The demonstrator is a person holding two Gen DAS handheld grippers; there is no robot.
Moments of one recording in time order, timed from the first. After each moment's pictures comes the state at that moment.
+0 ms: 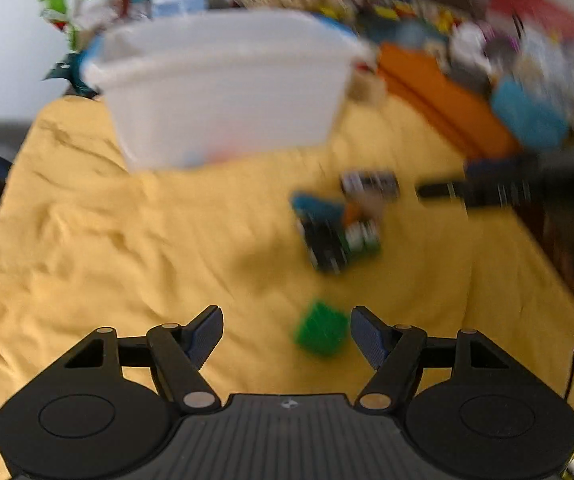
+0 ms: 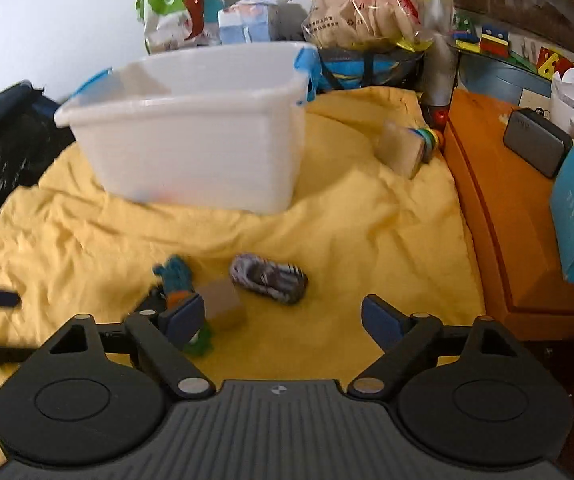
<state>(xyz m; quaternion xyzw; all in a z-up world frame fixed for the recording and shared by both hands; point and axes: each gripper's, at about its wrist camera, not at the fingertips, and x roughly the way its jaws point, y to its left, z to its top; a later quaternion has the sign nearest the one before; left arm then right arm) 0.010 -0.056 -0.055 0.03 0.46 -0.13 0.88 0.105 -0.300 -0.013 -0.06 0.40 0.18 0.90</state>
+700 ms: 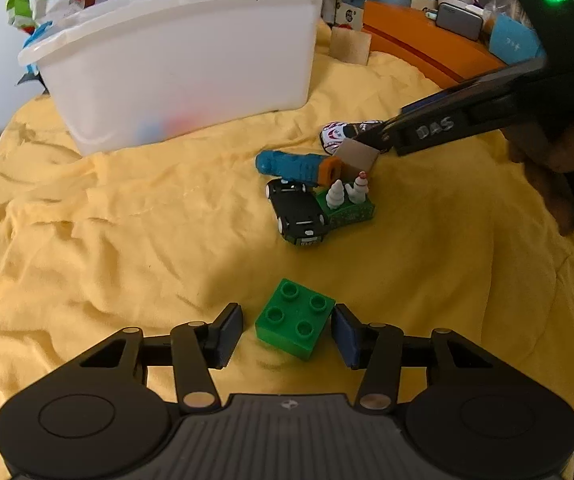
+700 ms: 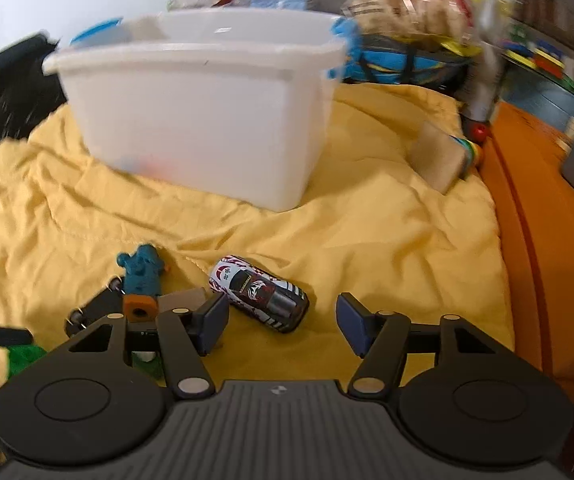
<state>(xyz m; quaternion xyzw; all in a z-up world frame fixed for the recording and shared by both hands) 0.023 -0.089 -0.094 0.07 0.46 -0.13 0.88 0.145 -0.278 -0.052 -0.14 0.39 0.22 0.88</state>
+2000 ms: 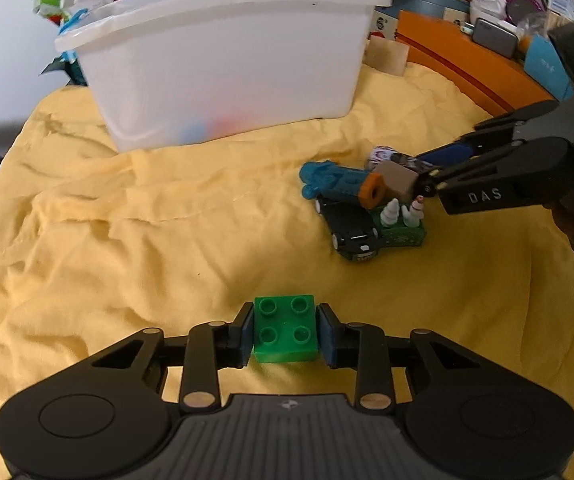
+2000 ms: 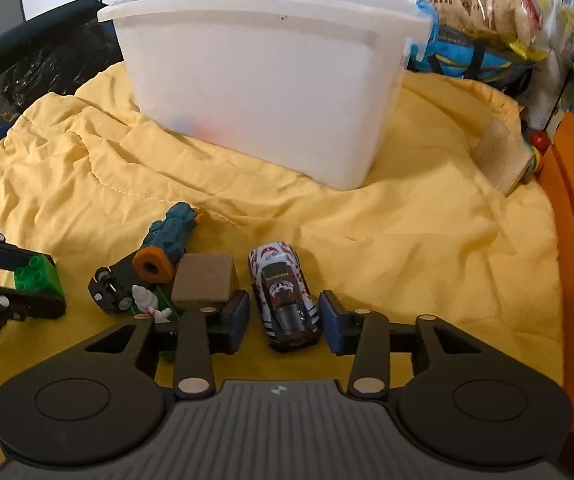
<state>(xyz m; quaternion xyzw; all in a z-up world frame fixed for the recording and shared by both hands) 0.038 -0.064 -0.091 0.05 0.46 -0.11 0.88 0.139 -0.267 -0.065 -0.15 0.41 0.30 0.85</state>
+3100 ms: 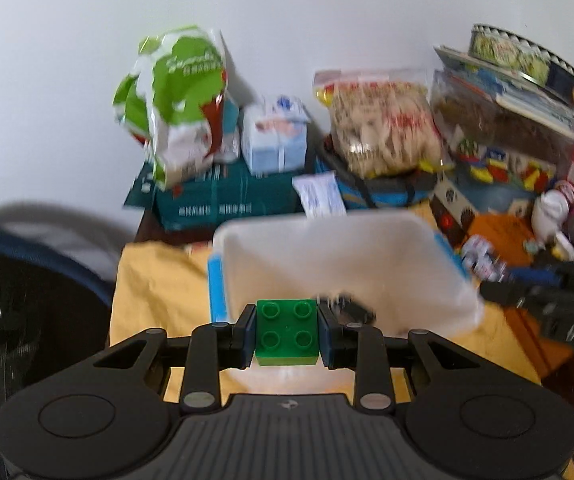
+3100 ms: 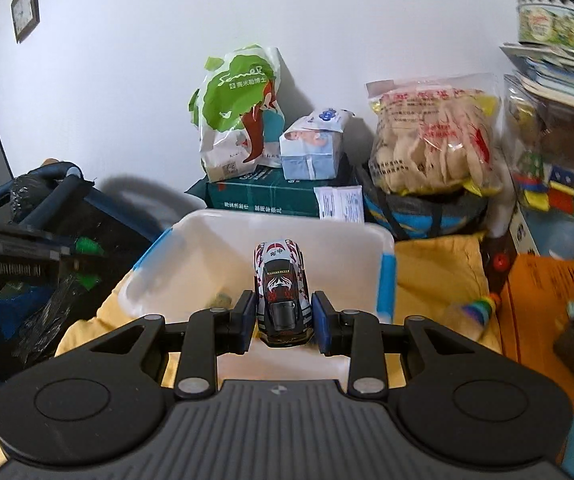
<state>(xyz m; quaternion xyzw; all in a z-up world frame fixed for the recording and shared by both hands) 0.167 0.013 0.099 -0.01 0.36 -0.04 0.93 0.193 -0.237 0.109 -0.03 0.31 0.26 0.91</state>
